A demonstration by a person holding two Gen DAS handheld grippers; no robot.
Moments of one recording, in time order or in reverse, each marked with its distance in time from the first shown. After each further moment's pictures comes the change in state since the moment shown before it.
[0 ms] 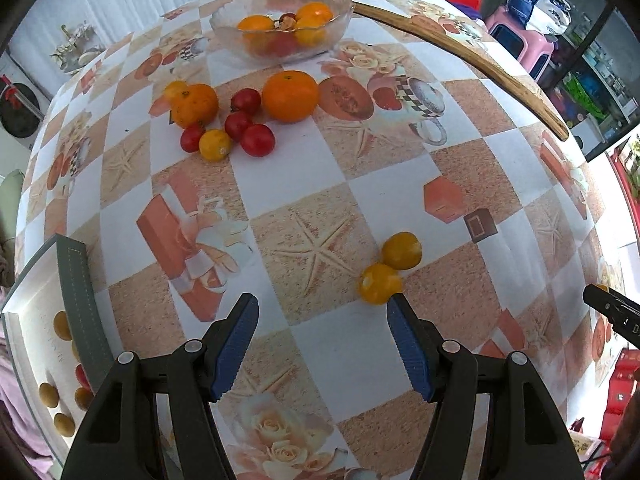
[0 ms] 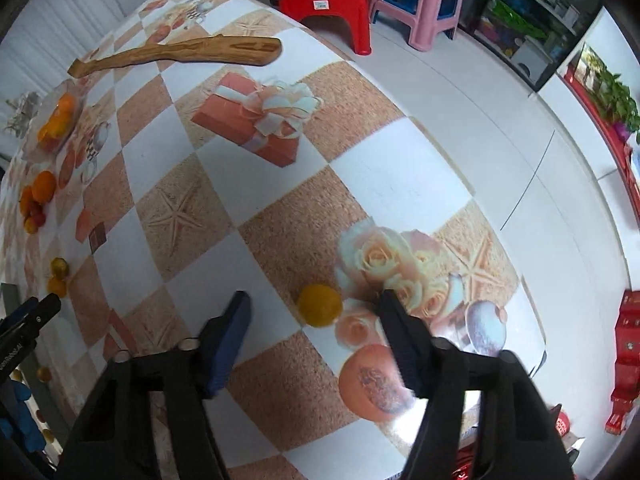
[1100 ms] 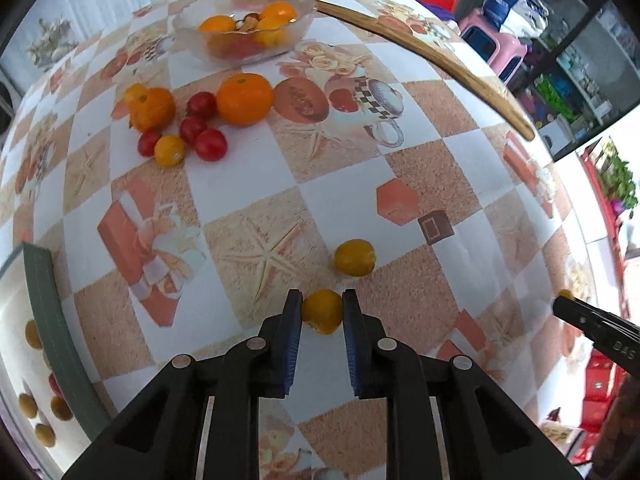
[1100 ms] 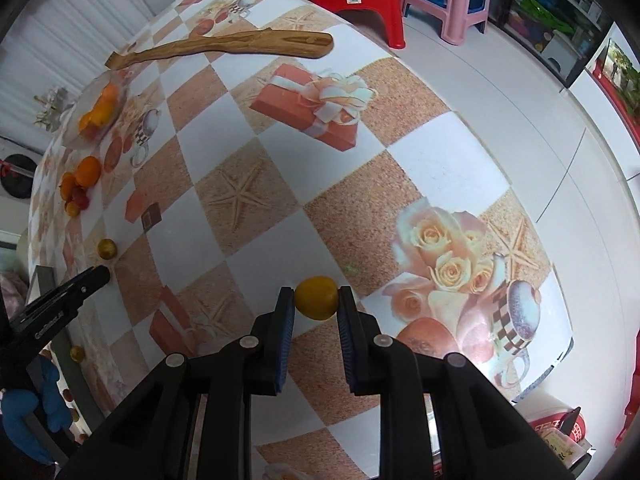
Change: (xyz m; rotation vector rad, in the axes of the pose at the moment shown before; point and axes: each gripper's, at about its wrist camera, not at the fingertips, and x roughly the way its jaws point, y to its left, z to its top) left arm -0.003 -0.006 0.006 0.002 0.012 -0.143; right arm -0.025 0.006 -0.015 -0.013 0.026 0.153
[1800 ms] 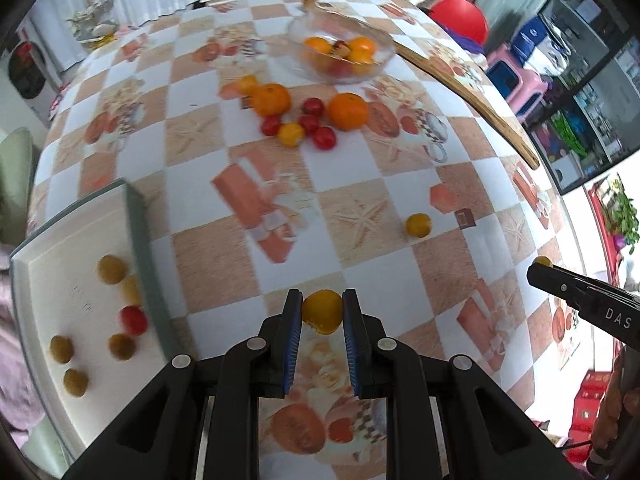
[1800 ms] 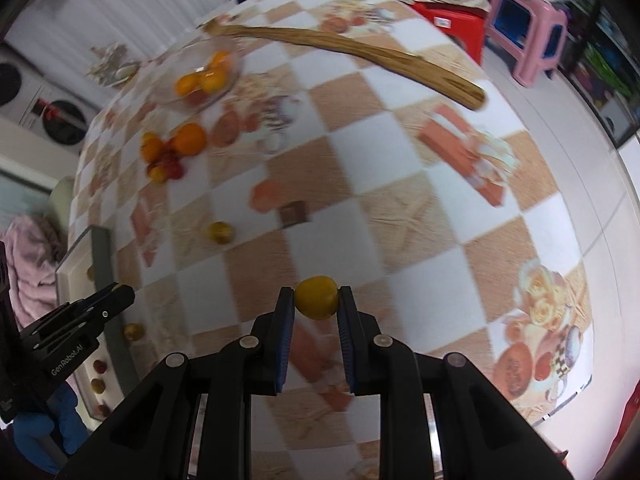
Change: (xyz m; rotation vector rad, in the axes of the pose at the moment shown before) left arm -0.067 0.059 -0.041 -0.124 -0.059 0.041; right arm -0.015 0.116 0.008 -0.231 0.015 0.107
